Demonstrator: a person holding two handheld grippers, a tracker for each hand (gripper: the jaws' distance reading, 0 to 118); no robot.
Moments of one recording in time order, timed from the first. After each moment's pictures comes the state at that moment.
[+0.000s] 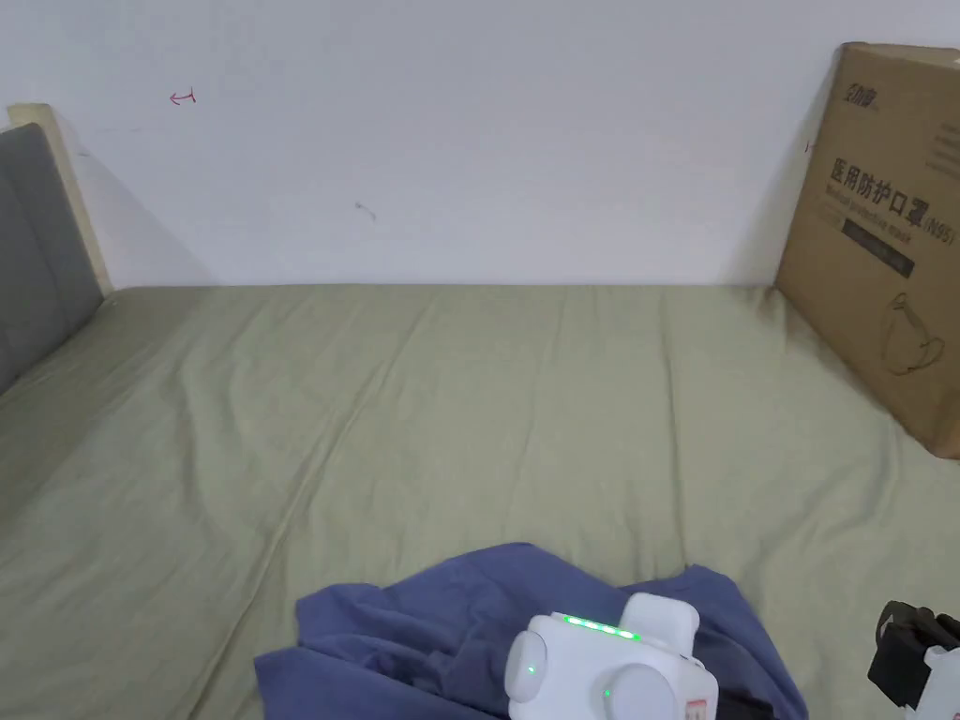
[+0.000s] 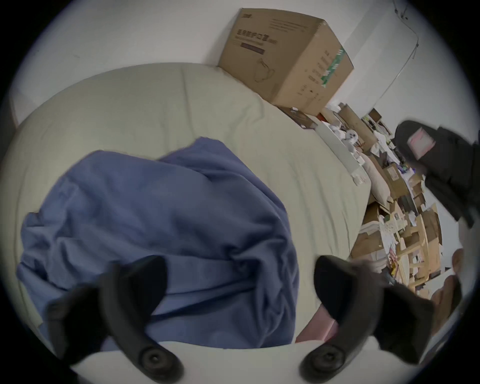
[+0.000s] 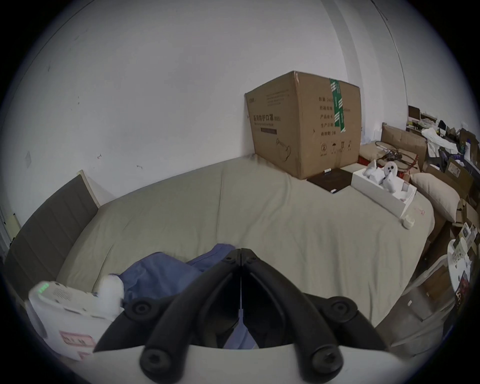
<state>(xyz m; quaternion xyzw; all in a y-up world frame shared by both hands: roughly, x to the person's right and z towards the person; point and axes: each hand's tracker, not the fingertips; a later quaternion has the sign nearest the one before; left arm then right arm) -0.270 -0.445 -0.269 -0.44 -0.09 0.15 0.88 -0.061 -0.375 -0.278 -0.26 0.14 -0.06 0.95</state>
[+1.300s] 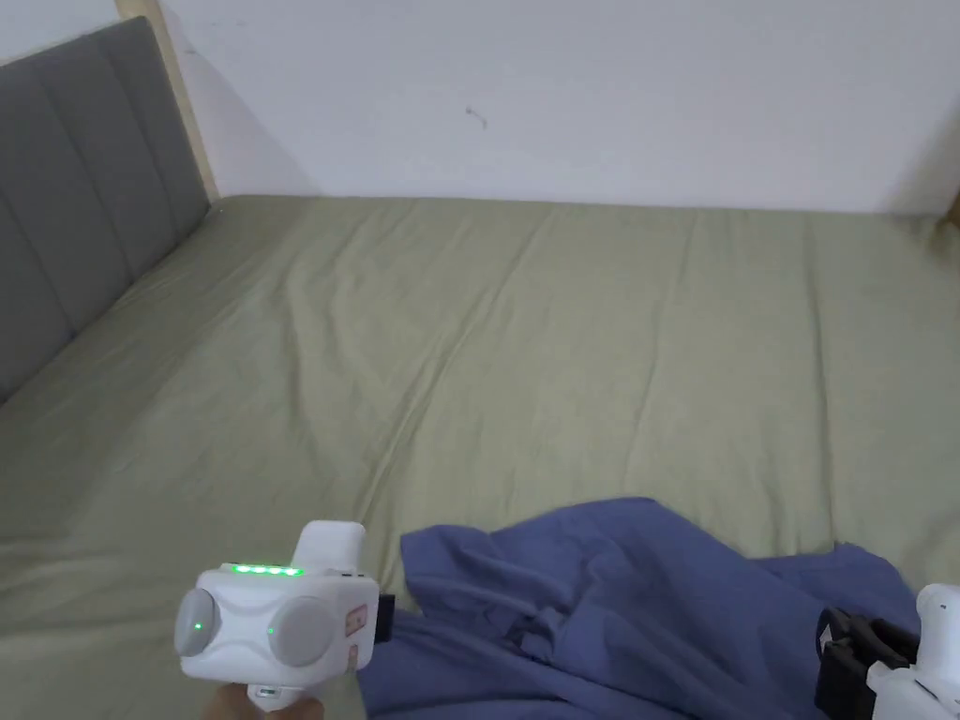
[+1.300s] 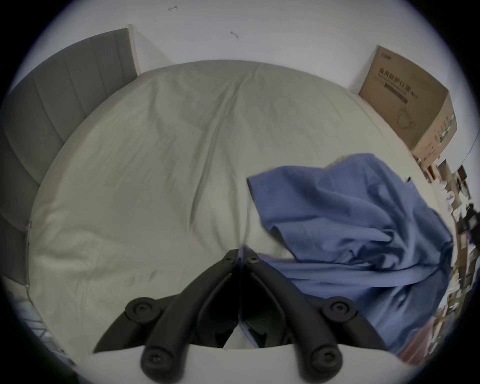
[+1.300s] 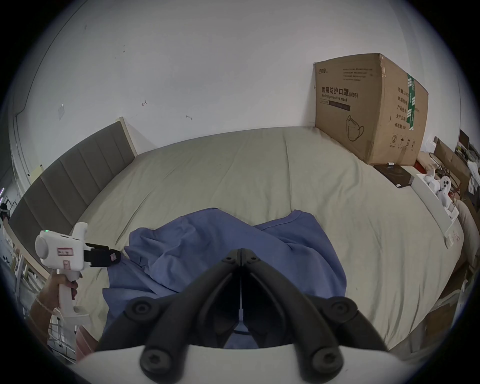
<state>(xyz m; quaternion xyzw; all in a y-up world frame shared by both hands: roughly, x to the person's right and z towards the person) -0.549 -0.503 -0.159 -0.44 0.20 0.18 0.86 -0.172 -0.413 -0.275 -0.32 0.27 0.02 0.90</state>
